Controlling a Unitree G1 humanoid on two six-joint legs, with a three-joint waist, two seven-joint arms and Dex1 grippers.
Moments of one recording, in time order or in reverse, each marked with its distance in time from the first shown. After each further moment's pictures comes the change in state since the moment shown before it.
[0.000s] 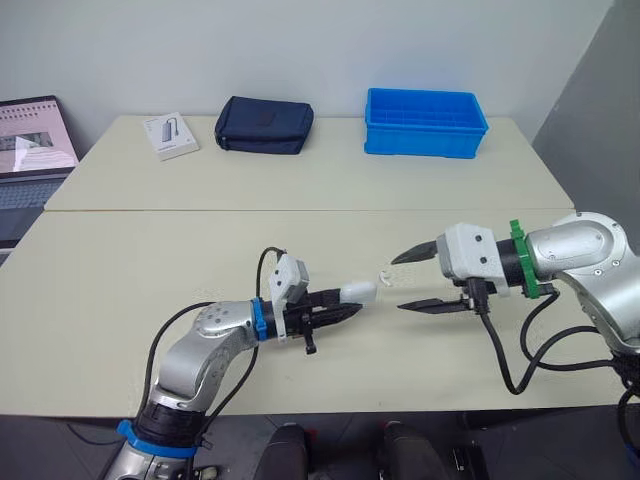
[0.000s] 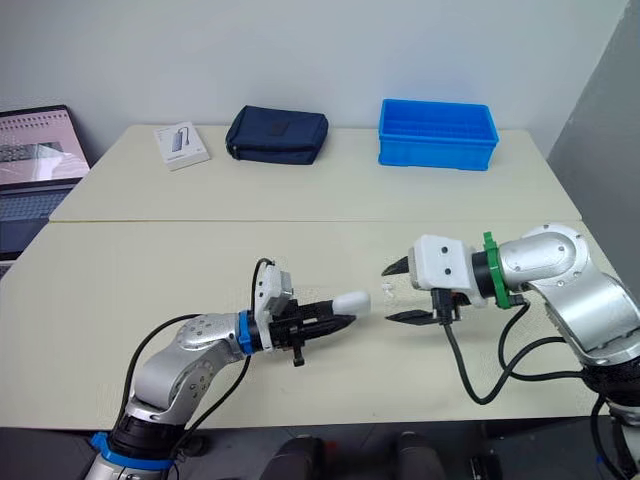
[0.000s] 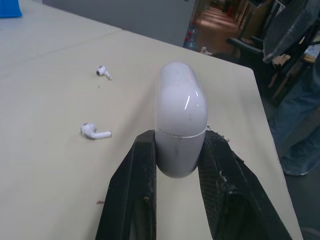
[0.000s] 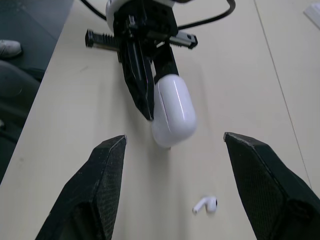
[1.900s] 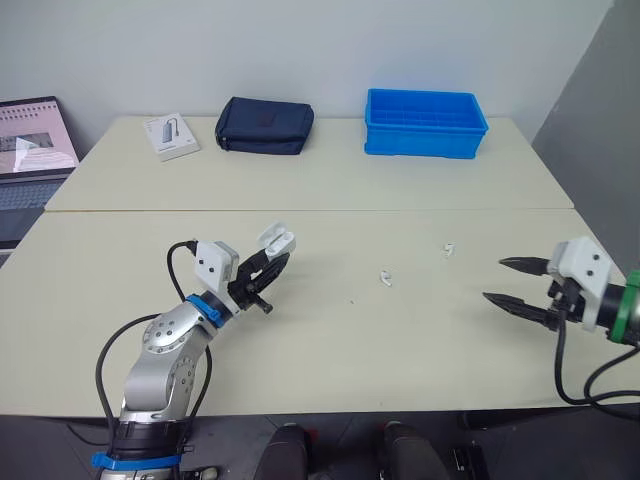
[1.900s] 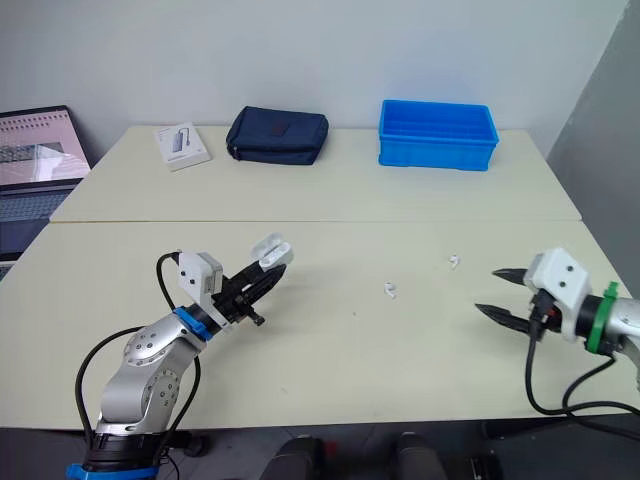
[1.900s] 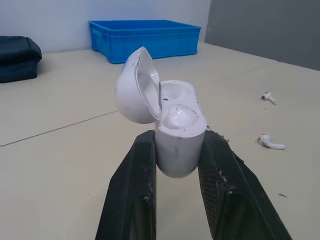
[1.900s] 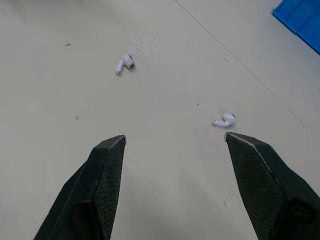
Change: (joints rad) left arm 0.103 -0.027 0.246 0.088 0.066 -0.240 0.310; right arm 0.653 -0.015 -0.605 0.155 -0.021 -0.127 -0.109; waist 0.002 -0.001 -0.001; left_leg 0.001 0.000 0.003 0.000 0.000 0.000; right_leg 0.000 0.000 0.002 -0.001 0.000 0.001
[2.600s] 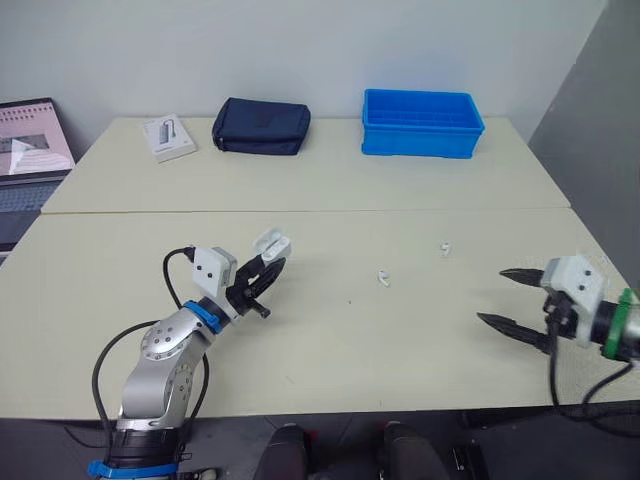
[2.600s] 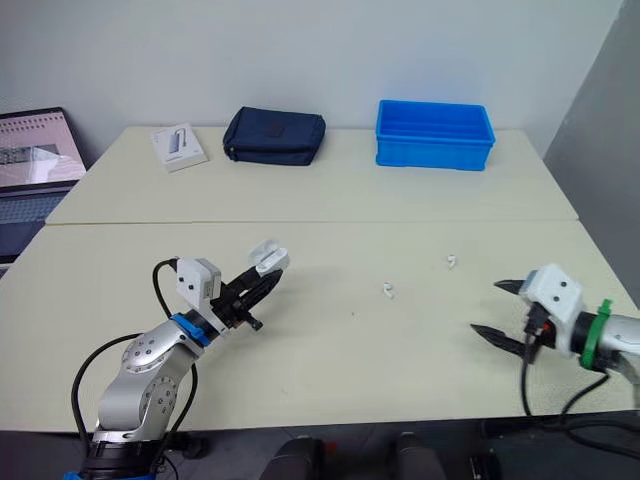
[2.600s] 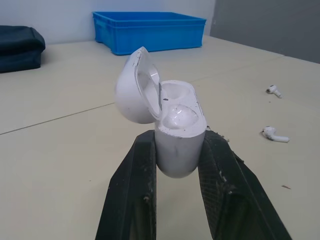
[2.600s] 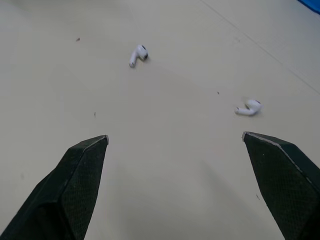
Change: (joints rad) left arm 0.023 0.010 -0.002 -0.009 0.001 0.007 0.014; right arm -0.069 0.080 0.167 -0.094 0.005 0.123 -0.143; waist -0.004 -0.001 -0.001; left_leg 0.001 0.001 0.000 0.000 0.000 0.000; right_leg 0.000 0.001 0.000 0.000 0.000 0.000
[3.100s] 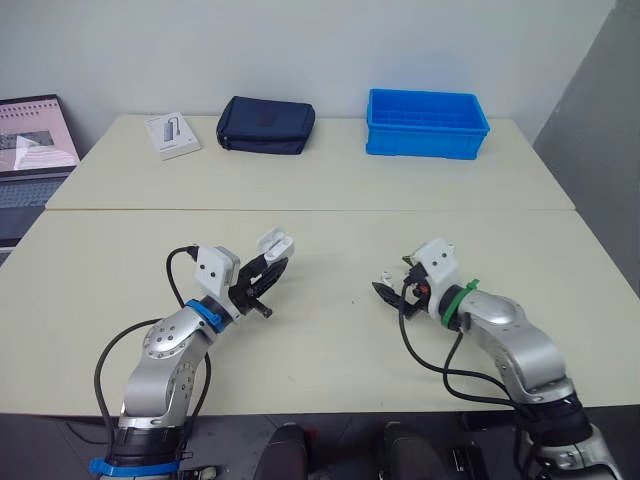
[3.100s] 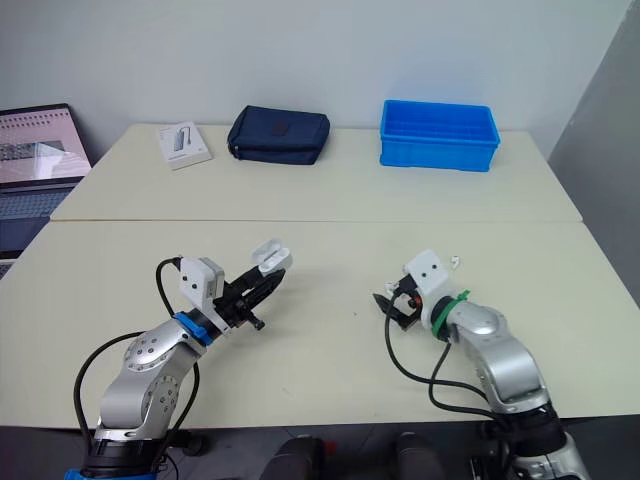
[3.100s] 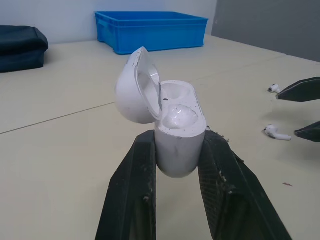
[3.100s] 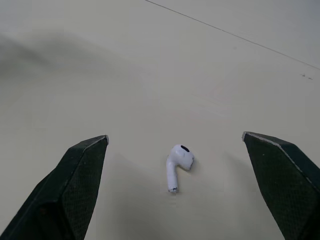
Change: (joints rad) left arm -0.003 0.001 -0.008 0.002 0.008 -0.001 -0.005; right arm -0.300 0.471 0.397 0.185 -0.212 0.167 -0.474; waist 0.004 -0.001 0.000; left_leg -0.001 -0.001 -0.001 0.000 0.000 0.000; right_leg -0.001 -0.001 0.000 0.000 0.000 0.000
